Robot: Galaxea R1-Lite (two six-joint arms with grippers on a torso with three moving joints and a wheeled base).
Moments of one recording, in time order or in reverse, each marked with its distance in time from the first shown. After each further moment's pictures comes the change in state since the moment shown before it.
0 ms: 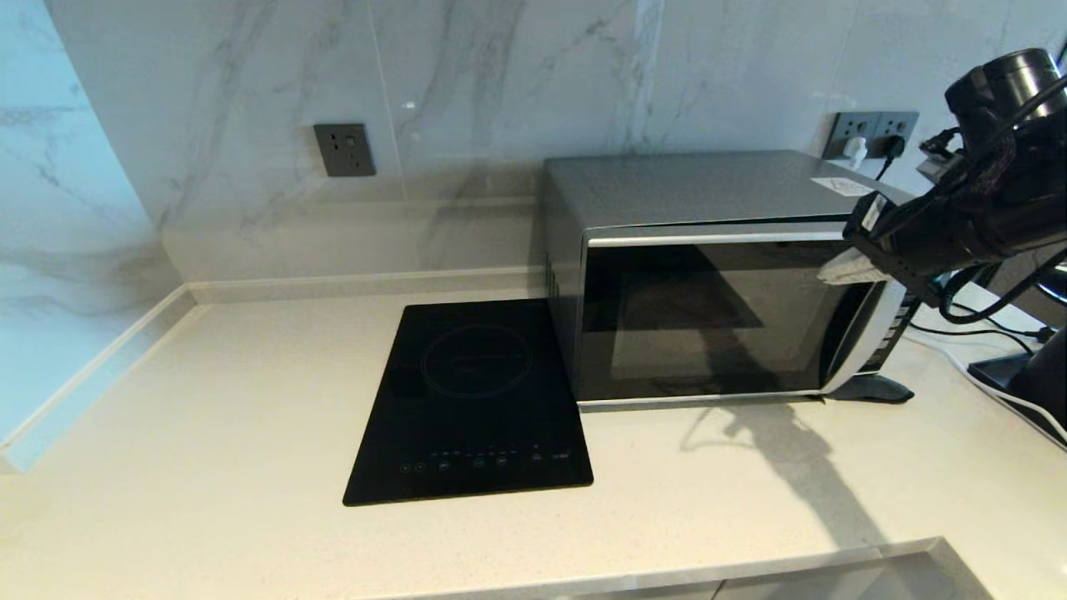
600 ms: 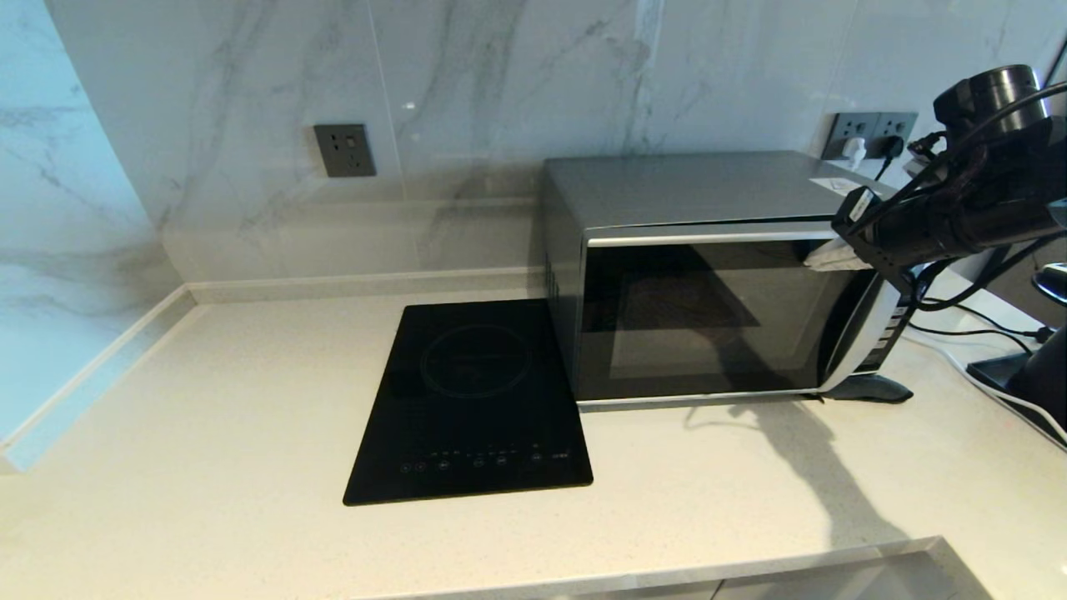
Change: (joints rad) left arm 0.000 0.000 0.000 0.000 0.000 0.000; right arm -0.051 0.081 -0.016 -0.140 0.081 0.003
